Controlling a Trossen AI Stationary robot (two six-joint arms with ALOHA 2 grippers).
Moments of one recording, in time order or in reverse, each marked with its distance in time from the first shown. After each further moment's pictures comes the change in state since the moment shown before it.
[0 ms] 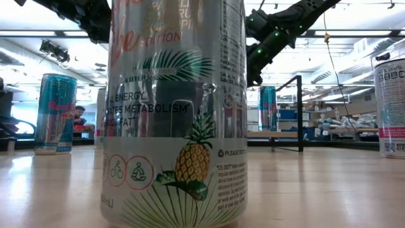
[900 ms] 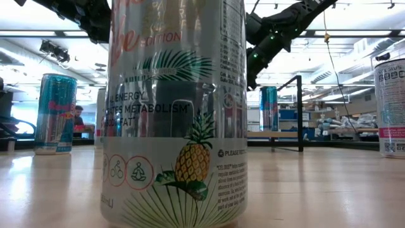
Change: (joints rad) left arm 0.000 0.000 0.000 -0.001 0.000 -0.003; right arm 0.053 0.061 0.001 0.013 0.007 -0.034
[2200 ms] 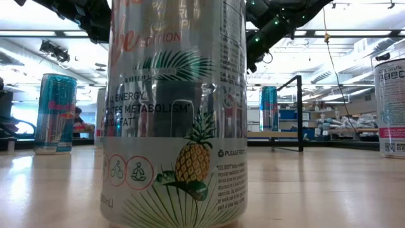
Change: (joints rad) left arm 0.000 0.000 0.000 0.000 0.000 0.000; right arm 0.043 -0.095 0.000 0.053 0.098 -0.027
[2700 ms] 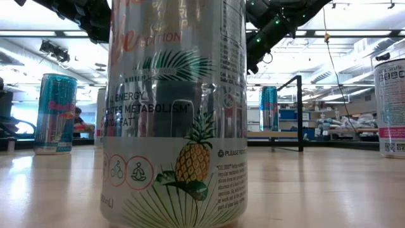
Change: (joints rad) left arm 0.000 0.000 0.000 0.000 0.000 -0.001; right arm 0.009 0.000 0.000 -0.043 0.001 0.001
